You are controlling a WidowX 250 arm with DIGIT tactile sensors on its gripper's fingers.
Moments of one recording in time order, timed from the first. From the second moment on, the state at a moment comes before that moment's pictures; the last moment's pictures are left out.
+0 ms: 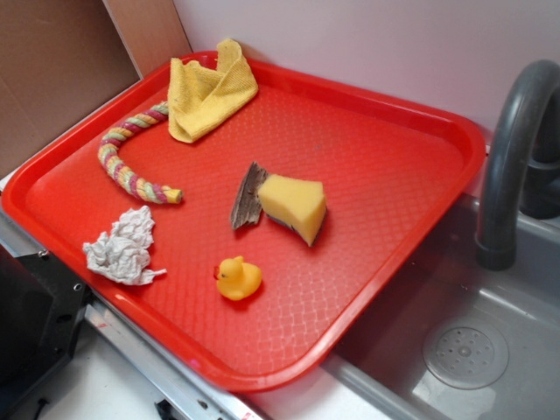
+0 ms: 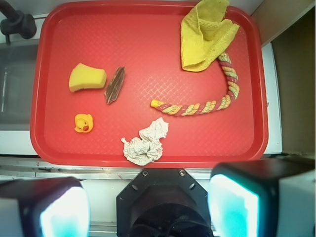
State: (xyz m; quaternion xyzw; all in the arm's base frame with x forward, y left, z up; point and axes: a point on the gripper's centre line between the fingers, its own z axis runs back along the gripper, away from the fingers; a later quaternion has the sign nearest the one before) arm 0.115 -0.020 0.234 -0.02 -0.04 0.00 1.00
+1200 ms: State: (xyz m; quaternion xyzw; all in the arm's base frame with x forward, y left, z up) arm 0.144 -0.097 0.117 -0.08 -0.01 0.06 0.99
